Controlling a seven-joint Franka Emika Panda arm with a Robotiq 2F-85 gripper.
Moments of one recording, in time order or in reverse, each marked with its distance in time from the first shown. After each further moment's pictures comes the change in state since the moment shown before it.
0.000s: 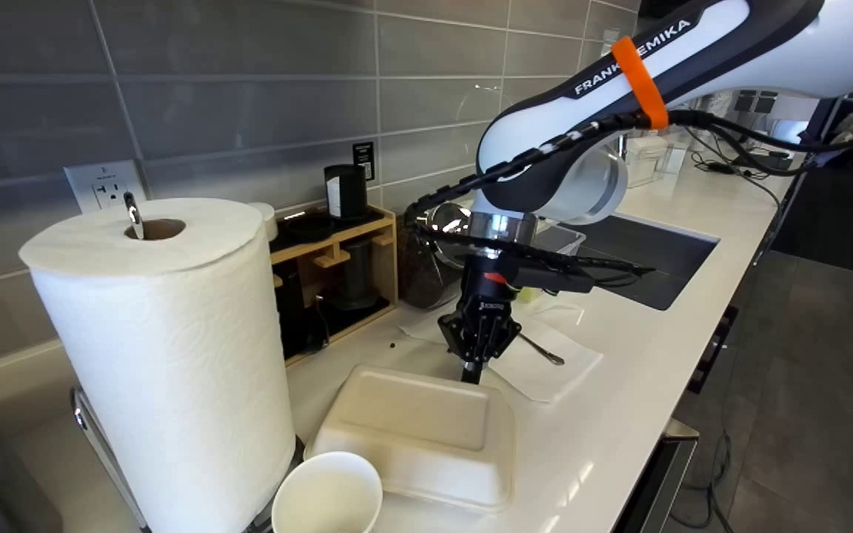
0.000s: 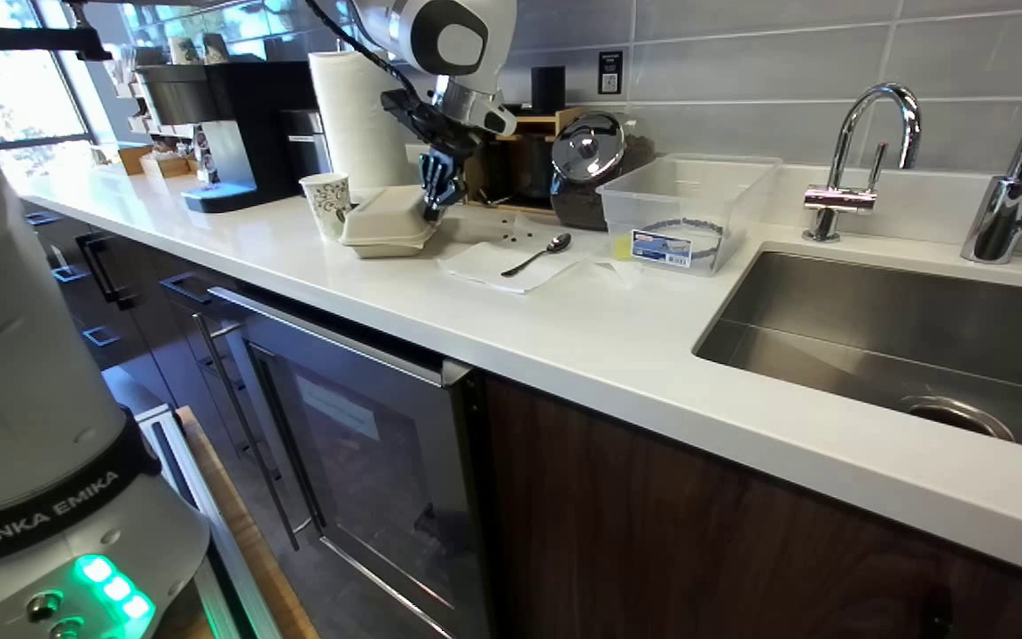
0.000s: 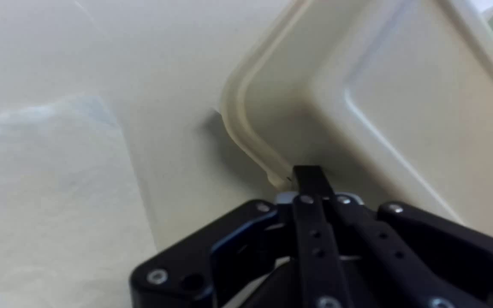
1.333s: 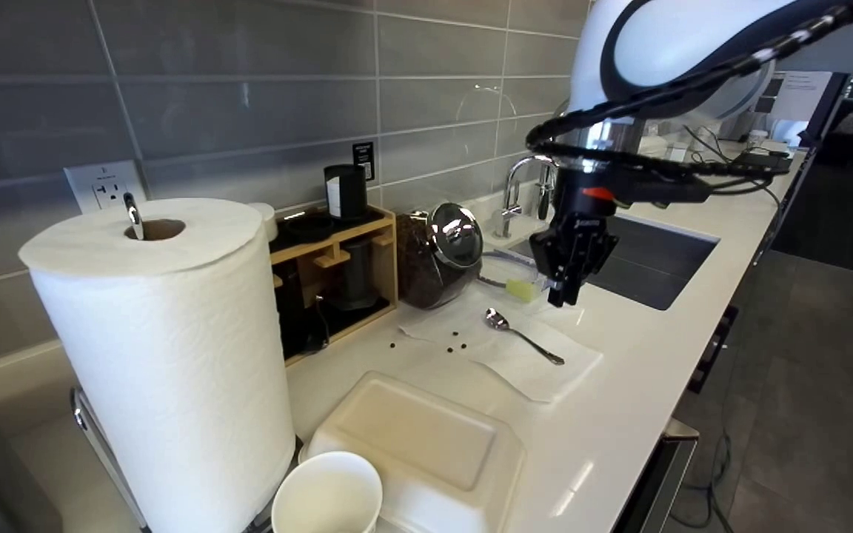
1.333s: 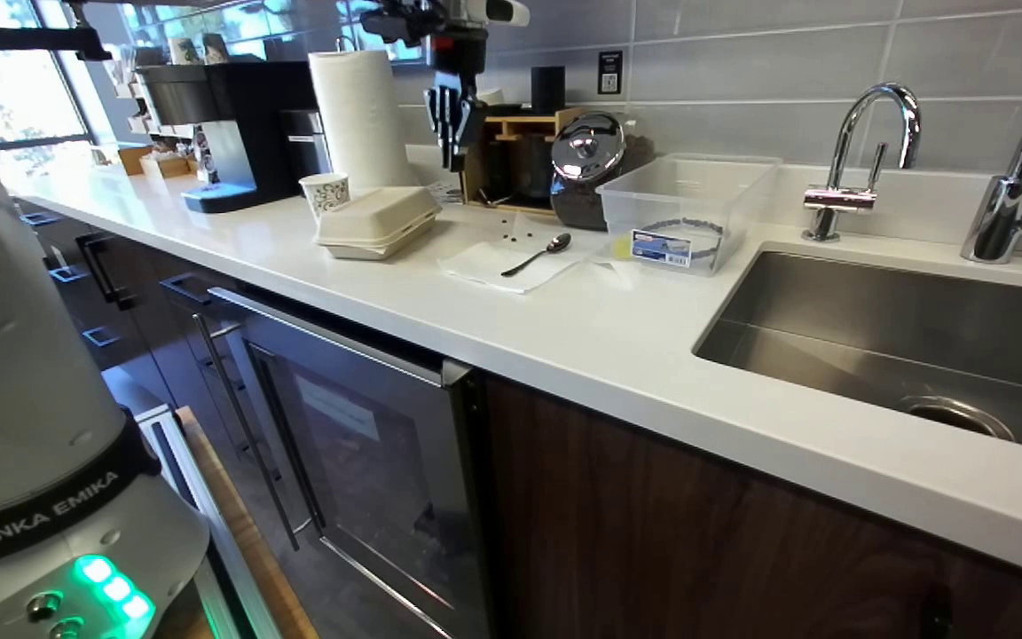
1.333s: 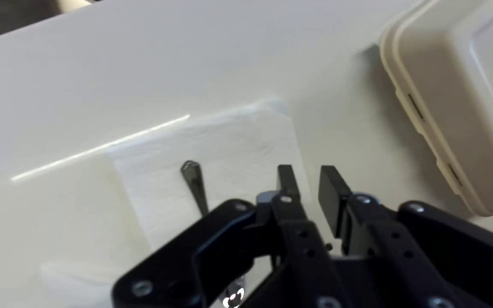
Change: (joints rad) arm -0.049 -0.381 -0.082 -0.178 -0.255 -0.099 0.107
